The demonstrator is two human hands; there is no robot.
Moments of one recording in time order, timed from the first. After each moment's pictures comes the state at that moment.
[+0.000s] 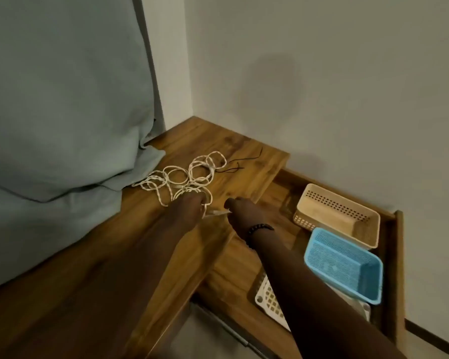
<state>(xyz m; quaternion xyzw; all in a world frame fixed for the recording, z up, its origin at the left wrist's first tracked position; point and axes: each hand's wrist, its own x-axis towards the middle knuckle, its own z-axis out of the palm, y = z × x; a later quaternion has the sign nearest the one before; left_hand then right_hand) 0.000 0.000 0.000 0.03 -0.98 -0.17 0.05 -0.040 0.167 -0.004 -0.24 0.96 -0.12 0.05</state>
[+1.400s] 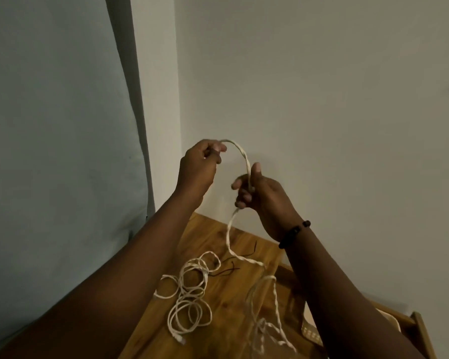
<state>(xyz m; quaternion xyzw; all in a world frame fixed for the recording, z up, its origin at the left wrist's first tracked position) -0.125 0.019 0.280 -0.04 -0.77 -0.55 0.32 -0.125 0.178 0.238 -0.29 0.64 -0.71 0.01</state>
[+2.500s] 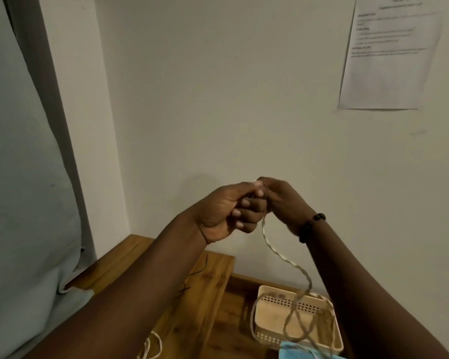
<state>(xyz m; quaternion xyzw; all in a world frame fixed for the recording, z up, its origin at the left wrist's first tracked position) -0.087 0.158 0.292 -0.31 -0.53 -0.74 -0.30 -0.106 0.326 0.276 -0.23 0.80 -0.54 -0.13</state>
